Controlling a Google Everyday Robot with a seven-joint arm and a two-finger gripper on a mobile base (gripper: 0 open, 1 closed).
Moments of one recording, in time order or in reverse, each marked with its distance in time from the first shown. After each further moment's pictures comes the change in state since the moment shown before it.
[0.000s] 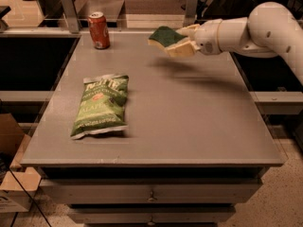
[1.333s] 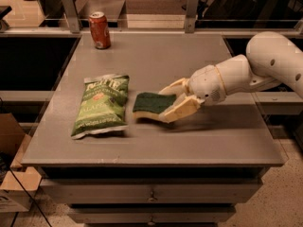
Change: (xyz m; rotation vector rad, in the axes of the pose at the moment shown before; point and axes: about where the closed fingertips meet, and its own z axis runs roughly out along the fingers) arm 0.039 0.217 -0.058 -0.591 0.076 0.056
